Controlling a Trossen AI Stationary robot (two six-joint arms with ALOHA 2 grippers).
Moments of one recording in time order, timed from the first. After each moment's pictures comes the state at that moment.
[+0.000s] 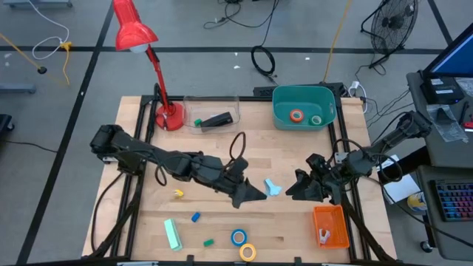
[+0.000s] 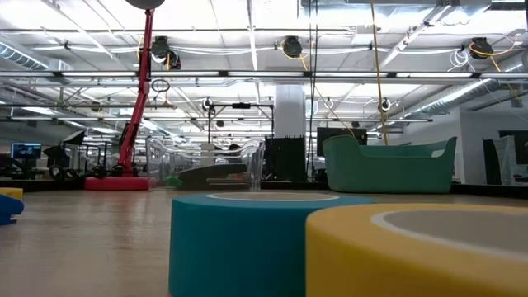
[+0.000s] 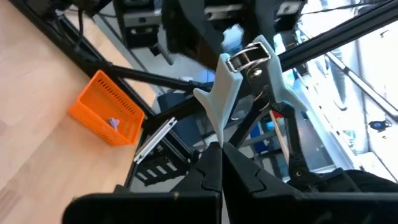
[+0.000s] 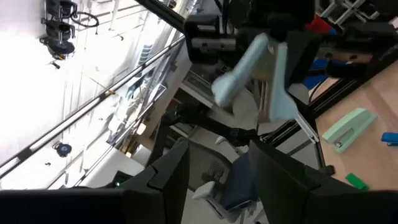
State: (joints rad) left arm -0.30 1.70 1.47 0.11 0.01 -1.06; right arm 0.56 0.94 0.70 0.39 0.16 0.99
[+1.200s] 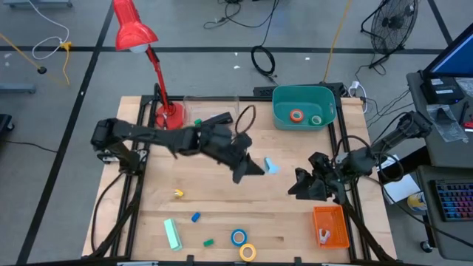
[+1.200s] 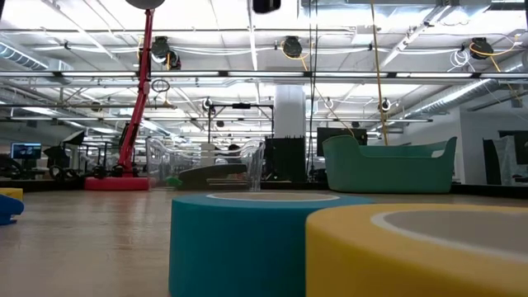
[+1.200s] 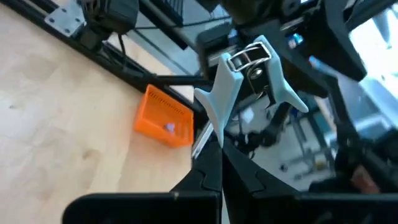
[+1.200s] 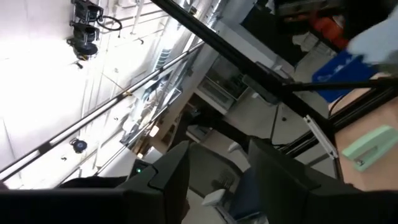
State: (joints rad) left arm -0.05 1.67 1.47 -0.07 0.31 -0.75; right arm 0.56 0.93 0.68 0.49 0.13 0.94
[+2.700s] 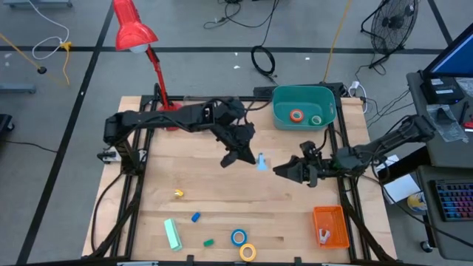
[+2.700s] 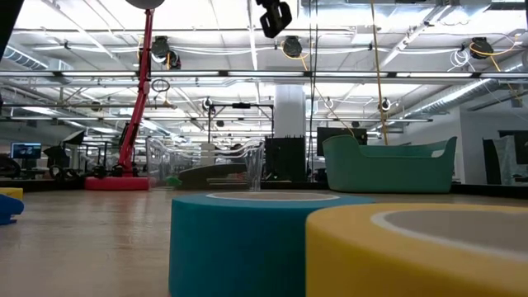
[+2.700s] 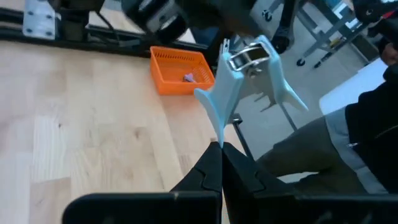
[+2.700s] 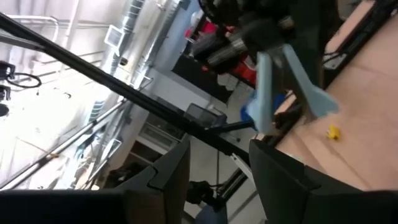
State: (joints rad) left arm 0.14 1.77 1.67 -0.52 0.70 -0.08; right arm 0.42 0.98 0.68 0.38 0.34 1.04
